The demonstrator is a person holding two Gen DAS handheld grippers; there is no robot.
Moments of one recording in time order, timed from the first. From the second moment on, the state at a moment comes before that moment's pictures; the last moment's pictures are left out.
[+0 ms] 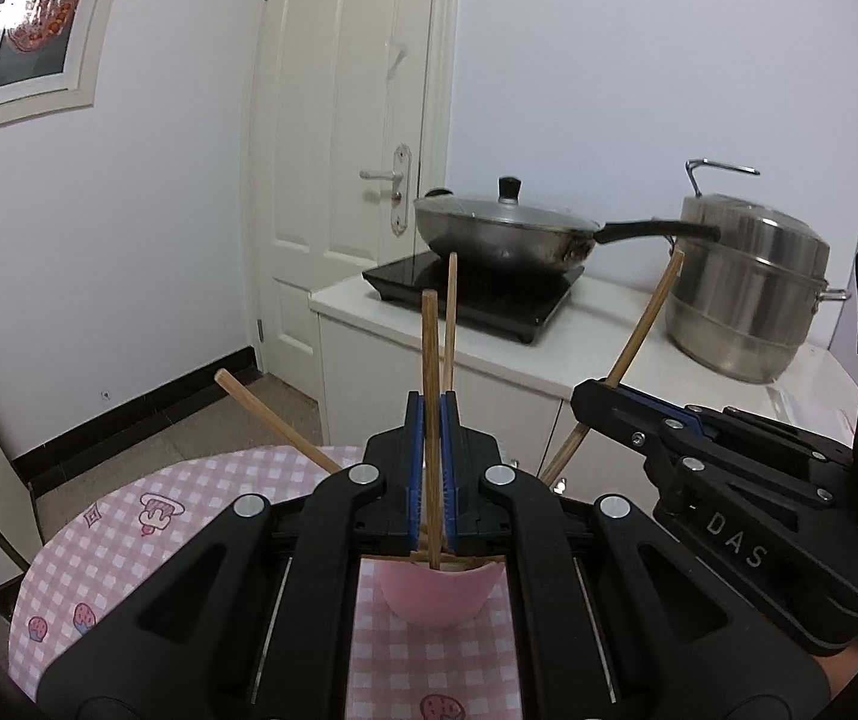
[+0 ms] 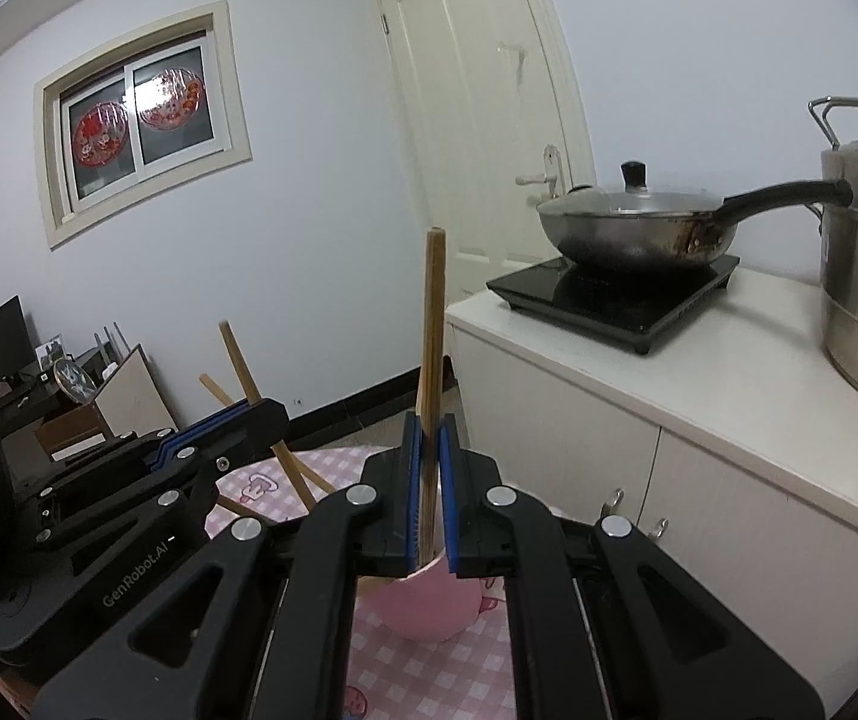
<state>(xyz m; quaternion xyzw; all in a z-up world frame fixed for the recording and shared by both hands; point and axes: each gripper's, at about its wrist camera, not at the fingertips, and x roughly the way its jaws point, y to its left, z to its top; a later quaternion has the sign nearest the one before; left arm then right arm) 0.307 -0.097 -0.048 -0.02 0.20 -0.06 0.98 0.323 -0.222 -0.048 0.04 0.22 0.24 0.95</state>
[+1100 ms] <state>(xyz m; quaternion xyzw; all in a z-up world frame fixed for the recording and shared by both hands) 0.270 -0.079 0.001 -0.05 0.20 -0.08 0.98 0.280 -0.250 -0.010 0.08 0.20 0.22 0.95</state>
